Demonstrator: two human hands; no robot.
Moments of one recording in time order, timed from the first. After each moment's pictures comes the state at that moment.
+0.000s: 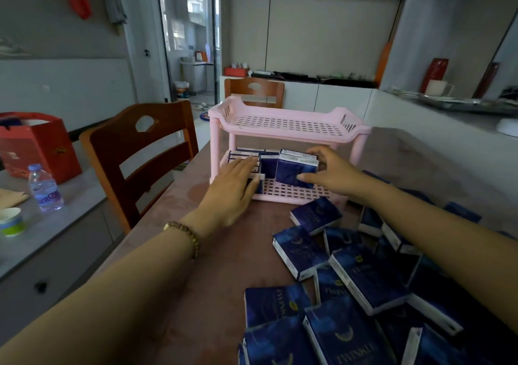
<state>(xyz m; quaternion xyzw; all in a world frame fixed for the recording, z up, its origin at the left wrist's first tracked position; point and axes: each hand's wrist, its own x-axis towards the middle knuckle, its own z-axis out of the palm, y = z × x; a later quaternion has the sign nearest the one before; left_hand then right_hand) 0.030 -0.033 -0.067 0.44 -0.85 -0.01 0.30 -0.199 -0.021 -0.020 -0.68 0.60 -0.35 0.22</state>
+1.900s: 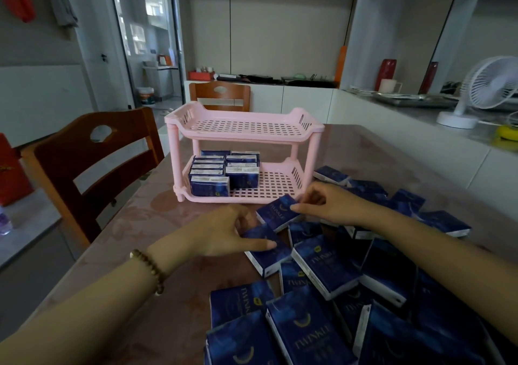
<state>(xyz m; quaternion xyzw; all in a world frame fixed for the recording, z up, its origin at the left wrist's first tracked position) 0.005 0.019 -0.060 0.34 -0.88 -0.29 0.16 -0.234 0.061 -0.031 -0.65 0.69 -0.23 0.23</state>
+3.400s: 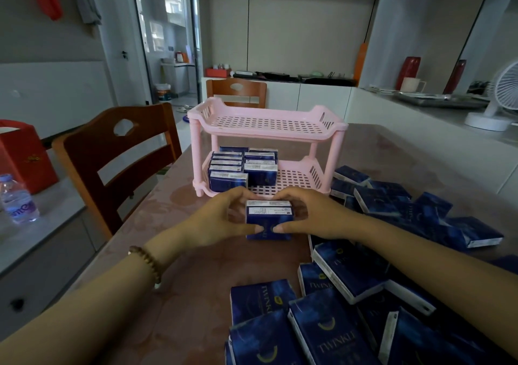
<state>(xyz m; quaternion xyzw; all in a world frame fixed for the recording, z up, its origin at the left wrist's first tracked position) 0.037 0.006 -0.068 0.29 -0.82 -0.39 0.30 -0.181 0.052 -0.046 -0.75 0.52 -0.27 0.30</state>
